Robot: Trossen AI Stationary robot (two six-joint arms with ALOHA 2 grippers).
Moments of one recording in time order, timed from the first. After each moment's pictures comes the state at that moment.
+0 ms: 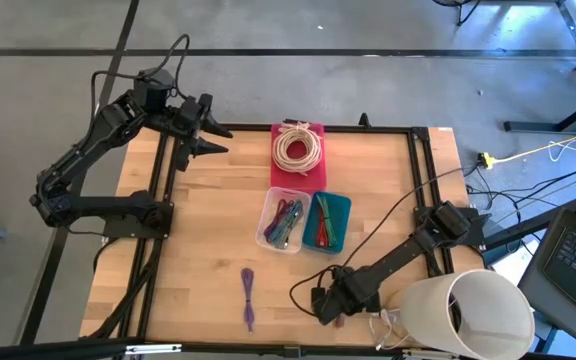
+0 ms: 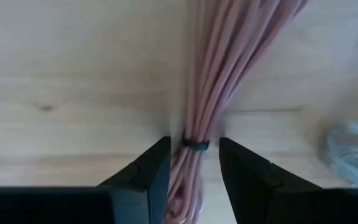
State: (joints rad) left arm 0.76 1.02 1.29 -0.71 0.87 0.29; right arm 0.64 2.08 1.43 -0.83 -0.15 2.22
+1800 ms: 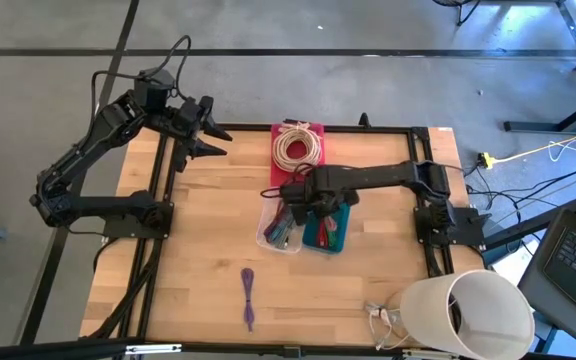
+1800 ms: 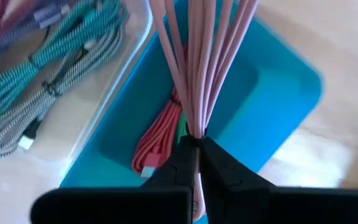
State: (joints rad) left arm 0.76 1.02 1.29 -0.72 0.92 0.28; right arm 0.03 2.04 1.78 -1.41 0.05 1.23
